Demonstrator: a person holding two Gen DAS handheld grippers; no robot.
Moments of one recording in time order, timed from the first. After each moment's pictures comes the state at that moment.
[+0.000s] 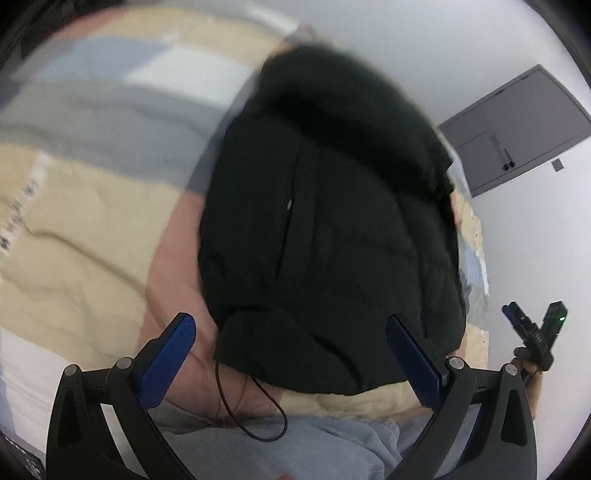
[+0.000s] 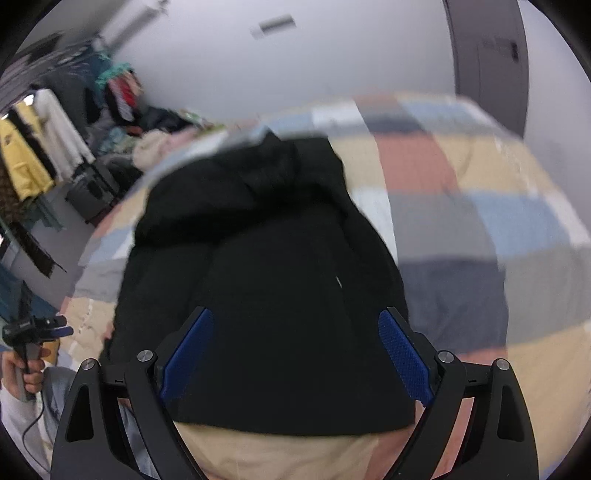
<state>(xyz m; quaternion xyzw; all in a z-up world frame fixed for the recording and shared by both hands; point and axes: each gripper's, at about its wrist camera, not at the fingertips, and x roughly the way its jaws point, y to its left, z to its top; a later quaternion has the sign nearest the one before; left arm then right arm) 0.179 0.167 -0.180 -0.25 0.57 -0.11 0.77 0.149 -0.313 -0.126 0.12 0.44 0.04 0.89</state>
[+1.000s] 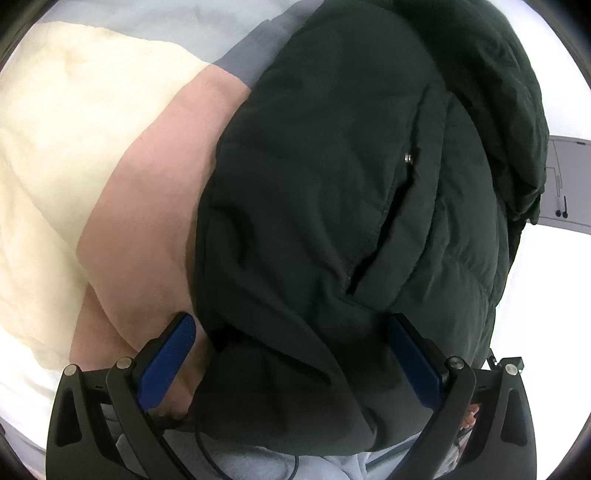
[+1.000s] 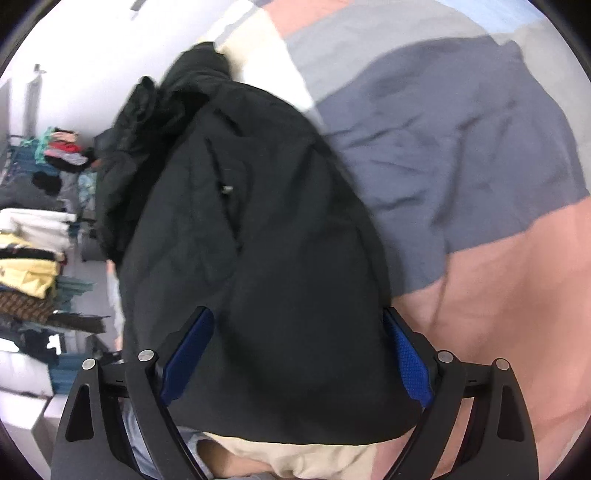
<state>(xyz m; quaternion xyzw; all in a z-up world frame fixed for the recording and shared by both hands) 0.225 0.177 -0.288 -0.34 0.68 -0.03 0.65 0.155 -0.407 -0.257 0.36 0.55 0.05 0.75</state>
